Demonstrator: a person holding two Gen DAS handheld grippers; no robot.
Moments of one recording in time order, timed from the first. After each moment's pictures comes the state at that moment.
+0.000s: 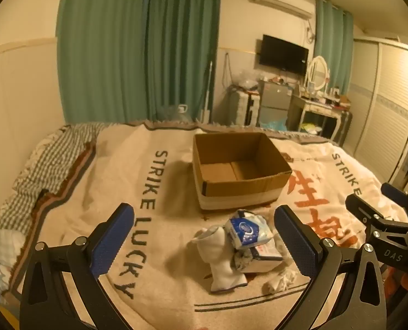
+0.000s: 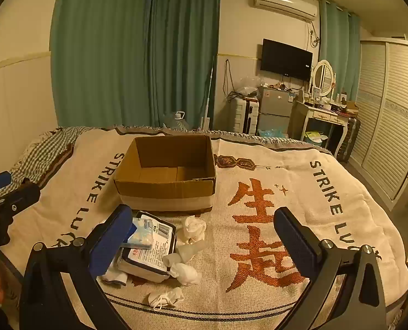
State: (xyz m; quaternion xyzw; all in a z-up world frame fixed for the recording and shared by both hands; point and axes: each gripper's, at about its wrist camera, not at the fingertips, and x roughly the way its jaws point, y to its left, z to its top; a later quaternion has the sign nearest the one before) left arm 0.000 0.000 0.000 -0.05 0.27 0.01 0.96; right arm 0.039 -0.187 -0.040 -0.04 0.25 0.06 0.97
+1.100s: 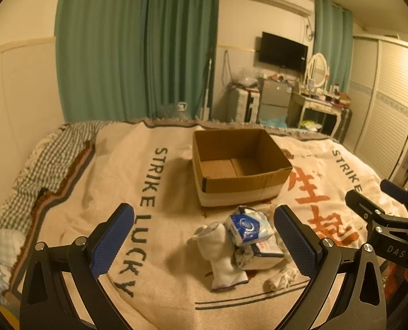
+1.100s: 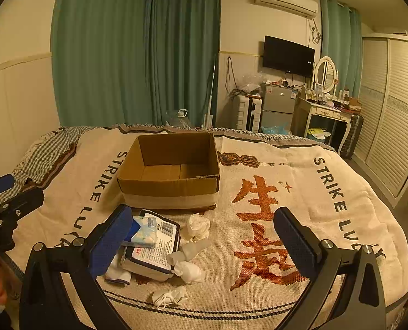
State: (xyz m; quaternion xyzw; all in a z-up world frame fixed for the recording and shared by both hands) left arm -0.001 0.000 -0.003 -0.04 0.28 0.01 0.96; right arm 0.040 -0.188 -0.041 -0.04 0.26 0.06 0.96
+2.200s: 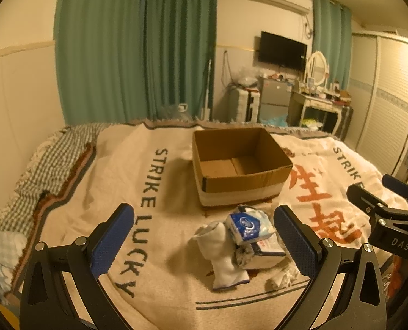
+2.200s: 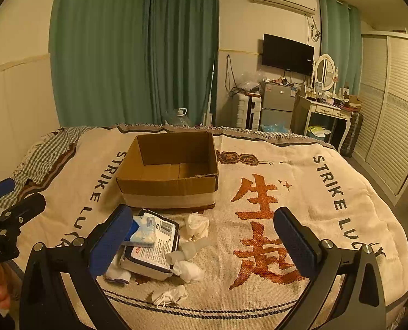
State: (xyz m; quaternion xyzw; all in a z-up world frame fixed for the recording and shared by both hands) left arm -0.001 -0.009 -0.007 -0.03 0.28 0.02 0.96; right arm 0.042 -0.191 -0.039 -0.03 0.26 0.06 0.96
